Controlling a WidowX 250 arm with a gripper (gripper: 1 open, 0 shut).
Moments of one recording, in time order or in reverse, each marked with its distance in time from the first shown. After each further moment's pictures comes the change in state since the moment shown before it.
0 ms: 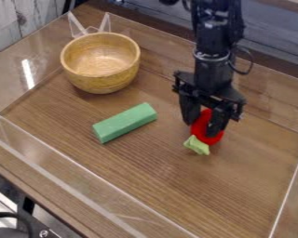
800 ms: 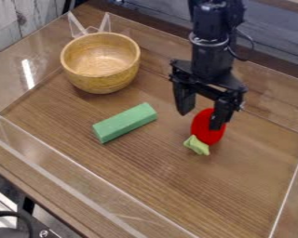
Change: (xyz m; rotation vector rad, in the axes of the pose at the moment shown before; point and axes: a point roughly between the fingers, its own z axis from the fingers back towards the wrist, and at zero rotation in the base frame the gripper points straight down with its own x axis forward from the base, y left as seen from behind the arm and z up) arm -0.010 -0.005 0.027 -0.007 -0.014 -0.003
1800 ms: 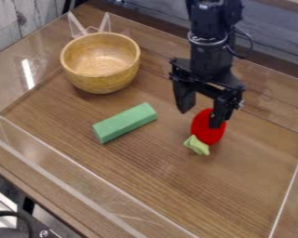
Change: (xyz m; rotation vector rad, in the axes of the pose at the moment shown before) arm 0.001 0.002 0.001 0.000 -0.027 -0.014
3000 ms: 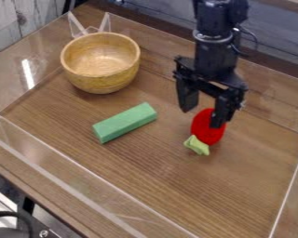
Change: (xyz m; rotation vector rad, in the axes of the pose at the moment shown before) arm 0.001 0.004 0.003 -0.007 0.036 -0.042
